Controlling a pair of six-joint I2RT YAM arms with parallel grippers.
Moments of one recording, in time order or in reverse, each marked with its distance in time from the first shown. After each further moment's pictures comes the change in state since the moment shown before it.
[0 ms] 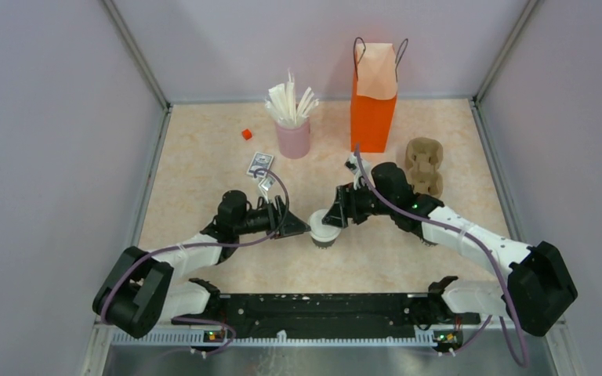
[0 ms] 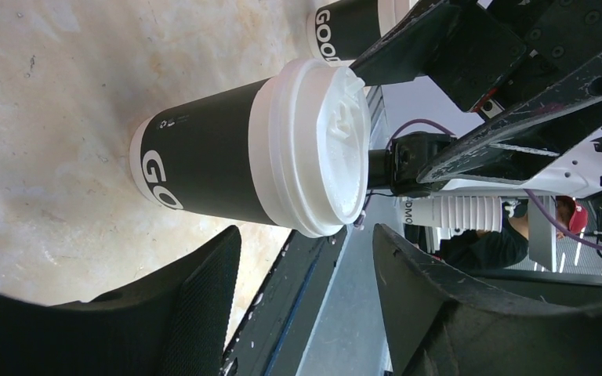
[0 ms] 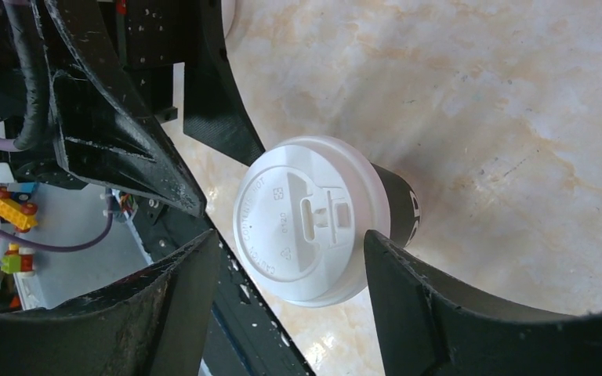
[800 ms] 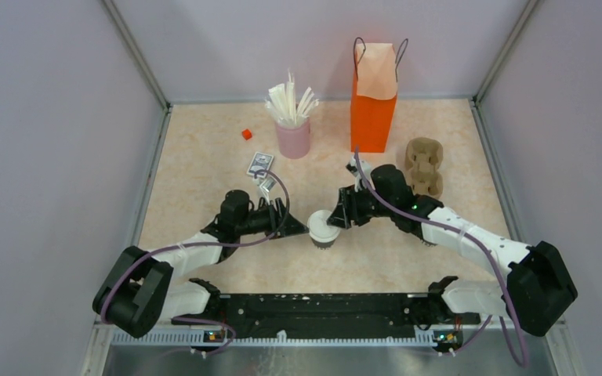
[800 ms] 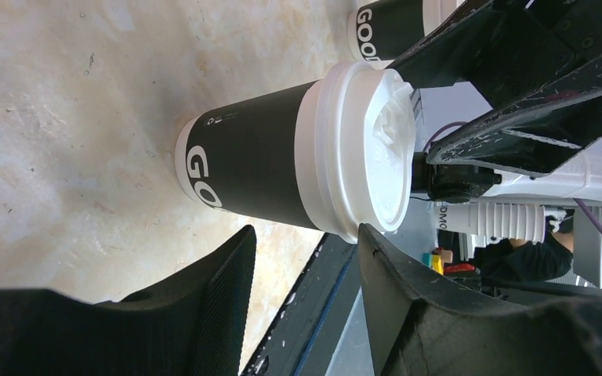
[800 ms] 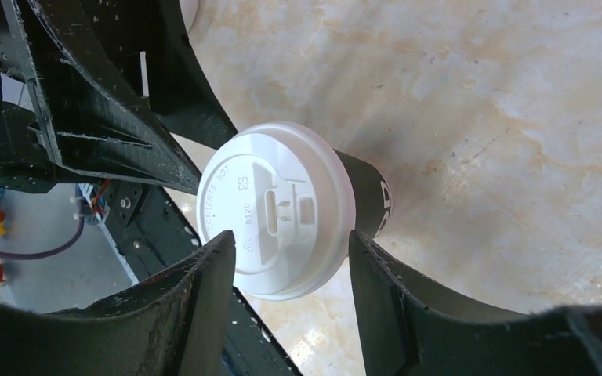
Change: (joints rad) left arm -0.009 0.008 0.013 -0.093 -0.060 0.096; right arm 0.000 0.000 -0.014 -0.028 0.050 -0.021
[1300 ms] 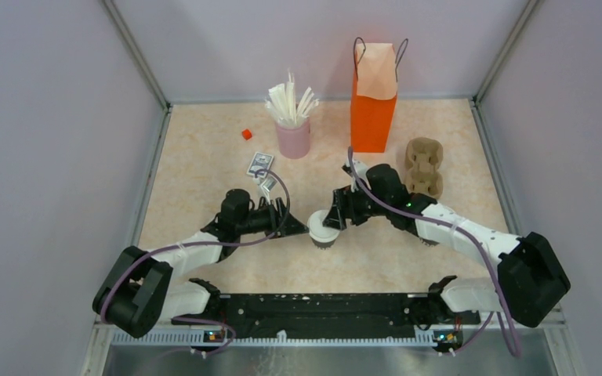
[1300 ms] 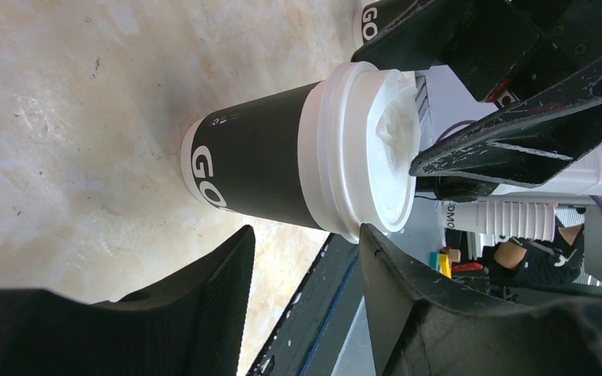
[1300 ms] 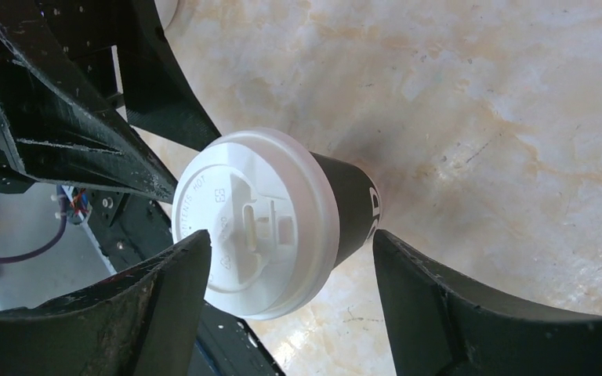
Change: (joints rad) left arm 0.000 0.000 0.014 -0.033 -0.008 0.031; right arm 0.000 0.057 0.010 0.011 0.006 -0.027
